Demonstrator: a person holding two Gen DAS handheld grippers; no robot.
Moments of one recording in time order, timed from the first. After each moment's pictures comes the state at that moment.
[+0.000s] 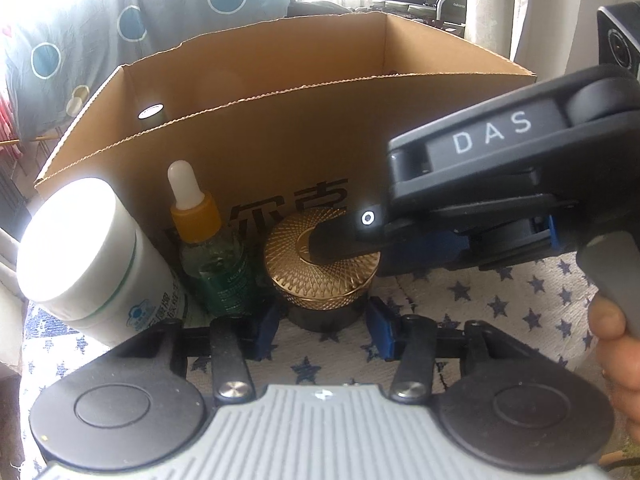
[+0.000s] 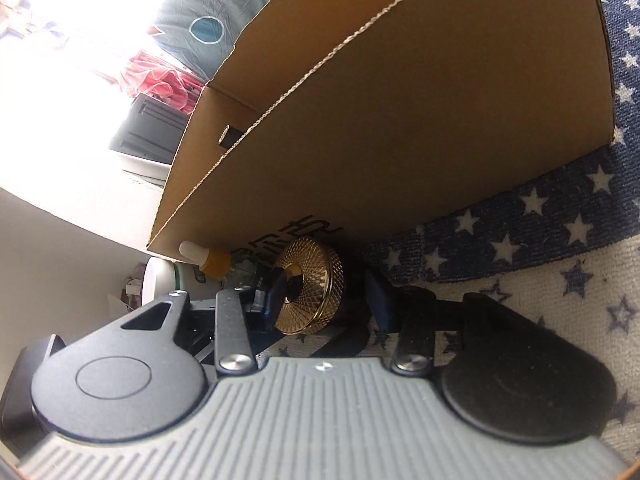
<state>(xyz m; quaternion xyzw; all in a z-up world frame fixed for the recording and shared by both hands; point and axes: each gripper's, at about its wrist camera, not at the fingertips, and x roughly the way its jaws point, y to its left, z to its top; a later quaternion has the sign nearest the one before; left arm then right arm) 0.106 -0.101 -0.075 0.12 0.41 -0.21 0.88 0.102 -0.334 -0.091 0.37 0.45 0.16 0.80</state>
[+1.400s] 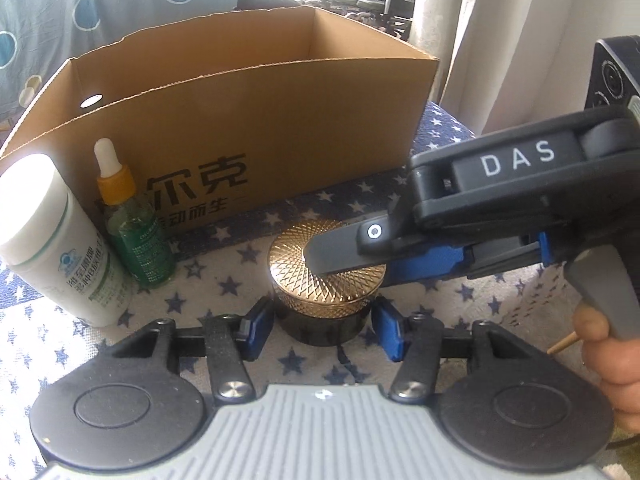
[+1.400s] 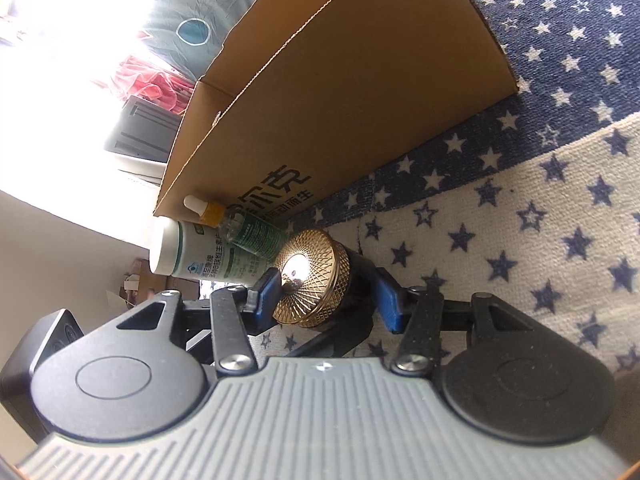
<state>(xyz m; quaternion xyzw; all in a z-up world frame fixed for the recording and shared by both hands) 0.069 -0.117 -0.061 0.10 0.43 -0.29 0.85 0.045 -0.359 -0.078 0.38 0.46 0.14 0.79</state>
